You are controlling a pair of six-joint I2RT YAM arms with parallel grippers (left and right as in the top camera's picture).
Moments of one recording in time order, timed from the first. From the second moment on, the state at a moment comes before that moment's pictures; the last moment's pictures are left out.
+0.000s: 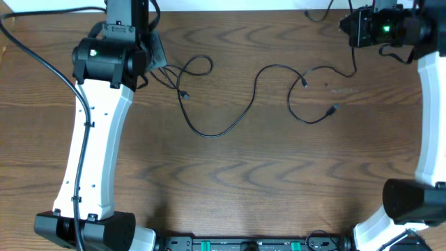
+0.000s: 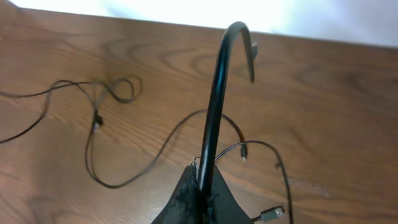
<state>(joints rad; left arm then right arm) -0.15 1.64 1.87 -1.18 -0.23 -0.35 -0.02 1.82 2.15 -1.19 -0.42 -0.07</state>
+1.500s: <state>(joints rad) -0.15 1.64 1.87 -1.18 -0.20 -0.35 -0.69 1.94 2.14 -0.90 -0.15 -0.09</state>
